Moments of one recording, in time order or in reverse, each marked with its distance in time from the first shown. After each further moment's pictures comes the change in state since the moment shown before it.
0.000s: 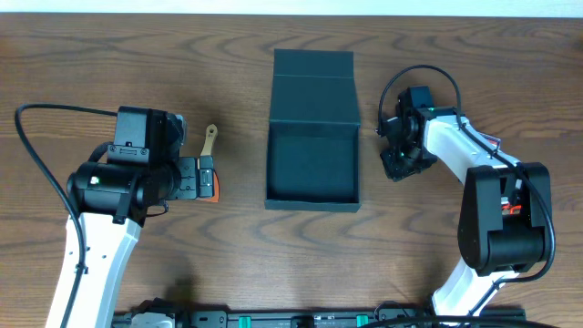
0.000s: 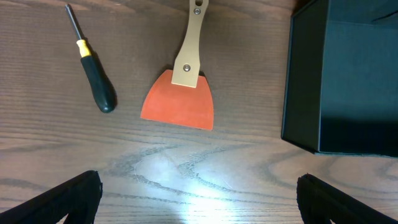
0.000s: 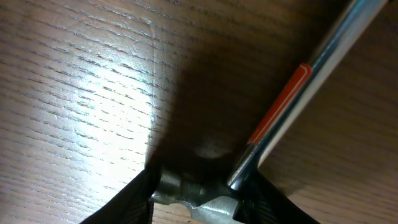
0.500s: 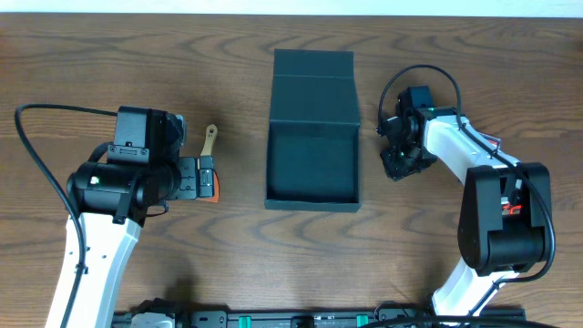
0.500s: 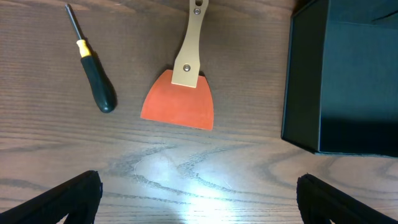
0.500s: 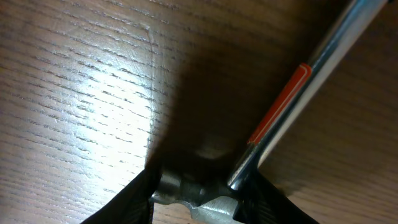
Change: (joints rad) left arm 0.000 0.000 0.000 0.000 0.000 0.000; right arm 0.000 0.000 0.000 0.012 0.000 0.000
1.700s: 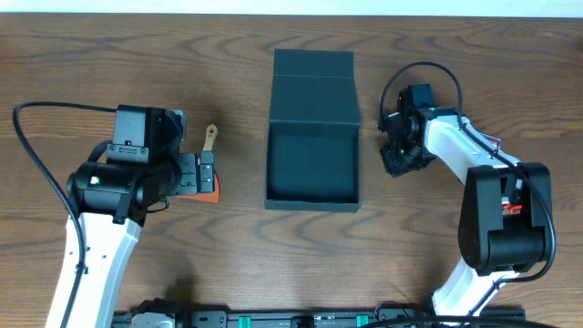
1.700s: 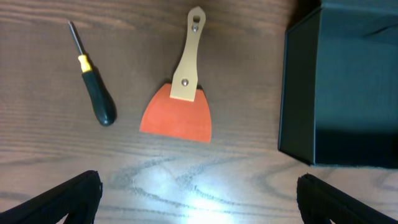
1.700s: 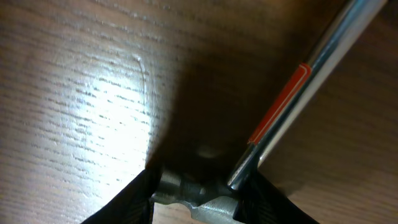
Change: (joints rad) left arm 0.000 0.000 0.000 0.050 0.000 0.000; right arm -0.004 0.000 0.000 0.045 -0.005 0.024
